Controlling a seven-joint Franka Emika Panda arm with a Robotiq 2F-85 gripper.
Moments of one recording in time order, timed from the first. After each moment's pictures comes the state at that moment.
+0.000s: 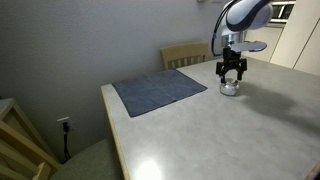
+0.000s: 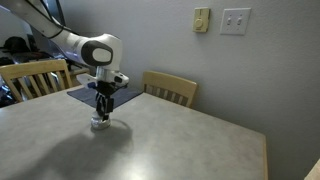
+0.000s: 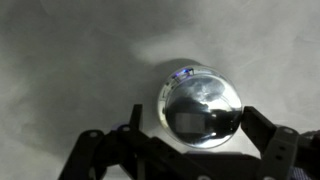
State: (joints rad) arm 0.10 0.69 -0.01 -1.68 0.07 2.10 0.28
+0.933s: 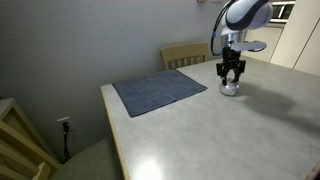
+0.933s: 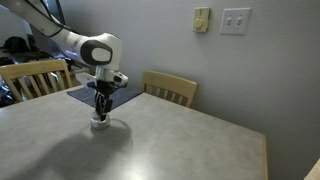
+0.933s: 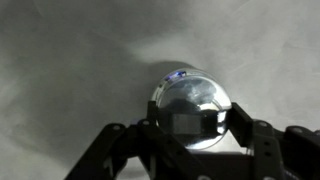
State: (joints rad) arm 0.09 0.68 0.00 -1.68 0.09 2.10 0.26
